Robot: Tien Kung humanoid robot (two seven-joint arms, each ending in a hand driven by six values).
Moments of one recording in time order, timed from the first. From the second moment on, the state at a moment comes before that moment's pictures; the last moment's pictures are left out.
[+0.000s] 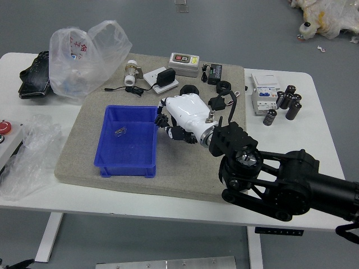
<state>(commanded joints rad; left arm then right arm) -0.17 0.18 -1.18 -0.37 1.20 0.05 0.36 0.86 -0.20 0.32 1.41 -1.93 -0.18 -0.56</state>
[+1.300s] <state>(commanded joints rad) -0.17 0.18 -1.17 -0.37 1.20 0.04 0.35 1.03 -0.07 0.03 1.25 -1.96 -0.18 -0.52</state>
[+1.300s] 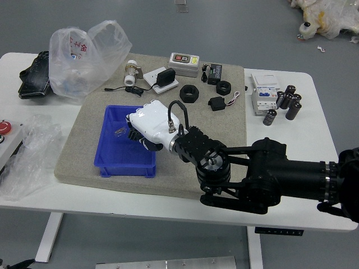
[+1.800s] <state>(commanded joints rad) -0.17 0.18 -1.15 -0.36 1.20 0.04 0.33 1.02 -0.05 0.01 1.21 -1.95 -0.19 -0.51</state>
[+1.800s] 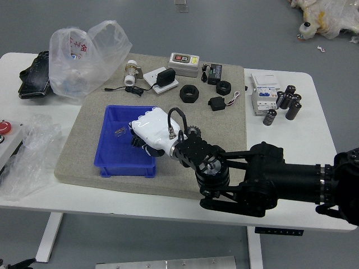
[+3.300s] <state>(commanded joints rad) -0.17 0.18 -1.16 -0.36 1.20 0.04 0.33 1.00 -0.05 0.04 1.24 -1.95 -0.19 -0.49</state>
